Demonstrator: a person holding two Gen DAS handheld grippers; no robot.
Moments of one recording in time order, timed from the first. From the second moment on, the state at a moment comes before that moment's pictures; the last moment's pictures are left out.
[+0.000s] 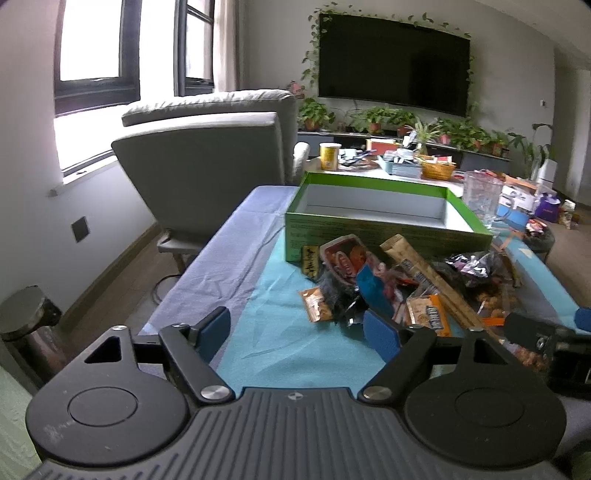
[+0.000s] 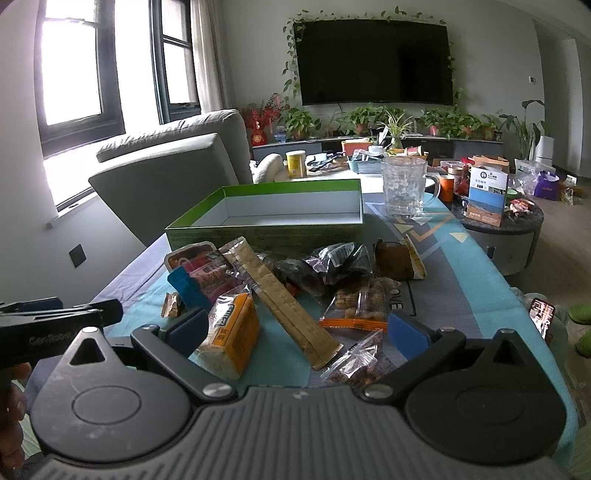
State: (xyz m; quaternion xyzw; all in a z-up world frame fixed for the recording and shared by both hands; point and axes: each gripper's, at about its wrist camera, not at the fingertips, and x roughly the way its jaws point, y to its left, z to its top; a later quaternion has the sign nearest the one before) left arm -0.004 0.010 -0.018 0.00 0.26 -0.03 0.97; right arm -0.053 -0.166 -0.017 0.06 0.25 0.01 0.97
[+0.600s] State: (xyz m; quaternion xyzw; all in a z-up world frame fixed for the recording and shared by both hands) left arm 0.088 -0.007 -0.020 -0.03 0.33 -0.14 0.93; right arm -0.032 -0.146 -0.034 0.03 0.30 0.18 0.94
